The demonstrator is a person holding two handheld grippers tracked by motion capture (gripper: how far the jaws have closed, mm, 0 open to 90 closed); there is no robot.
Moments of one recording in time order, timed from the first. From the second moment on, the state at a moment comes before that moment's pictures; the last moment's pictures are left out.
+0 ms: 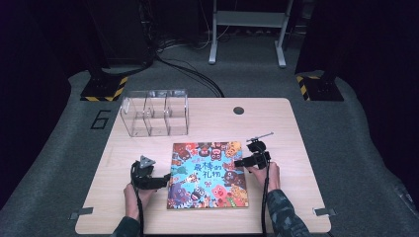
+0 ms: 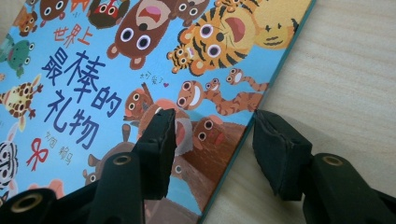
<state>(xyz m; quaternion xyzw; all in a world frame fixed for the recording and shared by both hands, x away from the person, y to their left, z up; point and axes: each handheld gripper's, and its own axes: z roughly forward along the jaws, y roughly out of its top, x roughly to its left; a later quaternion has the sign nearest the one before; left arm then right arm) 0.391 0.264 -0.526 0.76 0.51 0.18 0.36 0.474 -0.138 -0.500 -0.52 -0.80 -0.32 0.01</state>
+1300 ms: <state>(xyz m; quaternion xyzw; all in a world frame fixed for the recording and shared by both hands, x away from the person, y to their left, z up) 0.388 0.261 -0.530 0.77 0.49 0.22 0.35 0.479 -0.134 -0.493 -0.52 -0.80 -0.31 0.03</state>
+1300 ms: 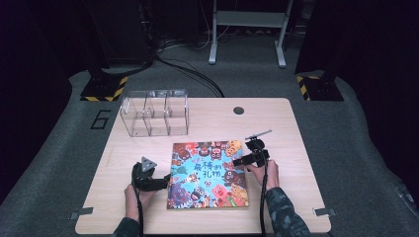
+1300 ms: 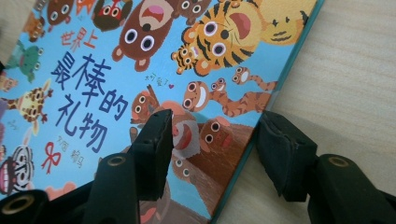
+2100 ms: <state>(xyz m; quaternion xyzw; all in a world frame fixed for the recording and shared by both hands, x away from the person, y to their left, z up) 0.387 0.263 -0.529 0.77 0.49 0.21 0.35 0.477 -0.137 -0.472 -0.51 -0.79 -0.34 0.03</state>
